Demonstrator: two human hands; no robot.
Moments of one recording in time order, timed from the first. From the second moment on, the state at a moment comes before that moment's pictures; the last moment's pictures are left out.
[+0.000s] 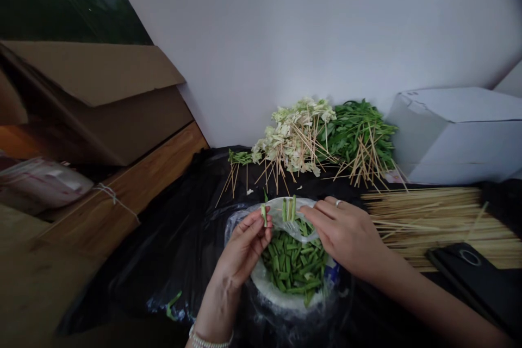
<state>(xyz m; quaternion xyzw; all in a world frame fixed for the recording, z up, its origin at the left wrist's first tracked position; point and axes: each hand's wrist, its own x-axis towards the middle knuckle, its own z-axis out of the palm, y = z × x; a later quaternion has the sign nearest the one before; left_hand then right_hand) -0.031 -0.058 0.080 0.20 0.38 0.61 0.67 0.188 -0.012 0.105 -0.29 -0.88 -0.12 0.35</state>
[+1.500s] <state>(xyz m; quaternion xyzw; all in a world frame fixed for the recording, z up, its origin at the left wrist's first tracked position) -0.015 -0.064 0.083 0.26 0.43 0.63 0.60 0.182 -0.017 0.093 -0.21 -0.90 -0.17 0.35</state>
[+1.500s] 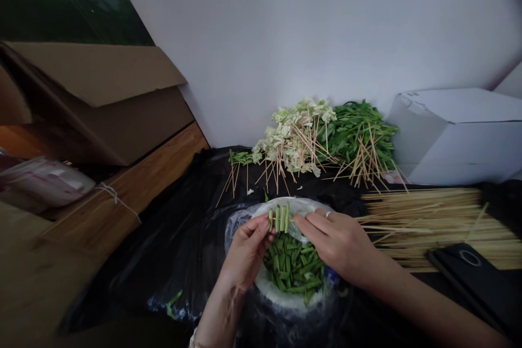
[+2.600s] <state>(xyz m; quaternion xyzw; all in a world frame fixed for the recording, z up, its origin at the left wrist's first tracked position) -0.002 -0.058 0.047 0.75 0.60 0.18 0.18 0.193 -0.014 0.106 -0.23 -0.89 -0.22 0.33</state>
